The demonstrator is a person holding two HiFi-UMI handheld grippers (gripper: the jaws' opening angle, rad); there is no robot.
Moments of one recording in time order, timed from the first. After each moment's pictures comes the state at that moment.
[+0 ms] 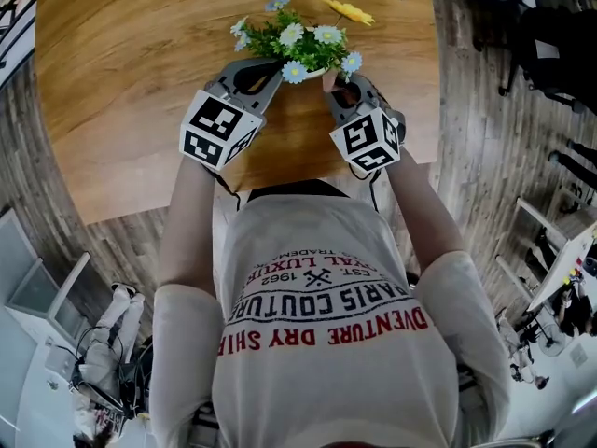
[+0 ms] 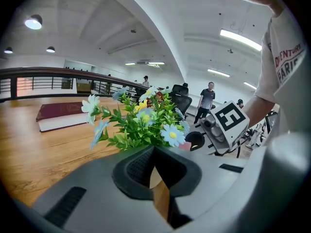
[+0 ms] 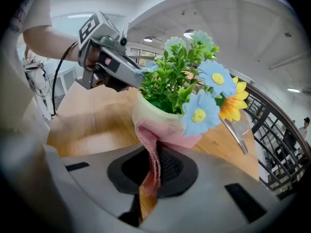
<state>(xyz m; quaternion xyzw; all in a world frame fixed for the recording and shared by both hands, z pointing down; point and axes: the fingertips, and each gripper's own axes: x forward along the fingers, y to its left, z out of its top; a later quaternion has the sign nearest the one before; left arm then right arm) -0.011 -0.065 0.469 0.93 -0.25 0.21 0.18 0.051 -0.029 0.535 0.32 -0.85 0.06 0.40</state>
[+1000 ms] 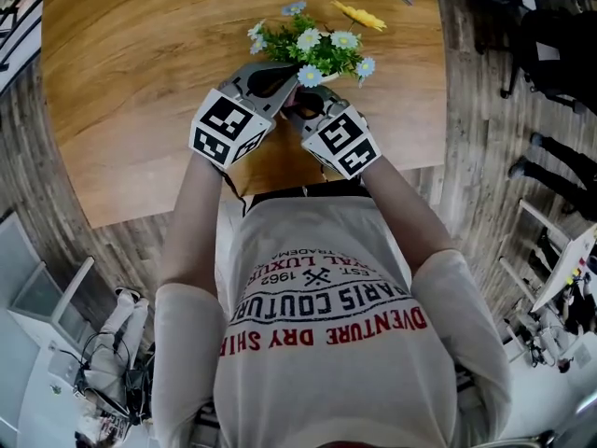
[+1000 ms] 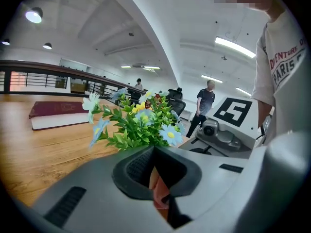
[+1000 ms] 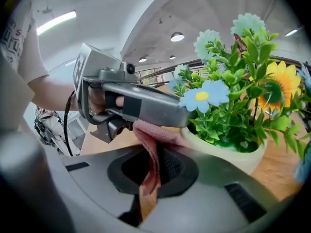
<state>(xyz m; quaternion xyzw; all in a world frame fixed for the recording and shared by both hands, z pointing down) -0.009 -0.063 0.471 0.94 -0.21 0.17 0.19 -0.056 -0.014 0.516 0.26 -0.90 0.21 0.27</state>
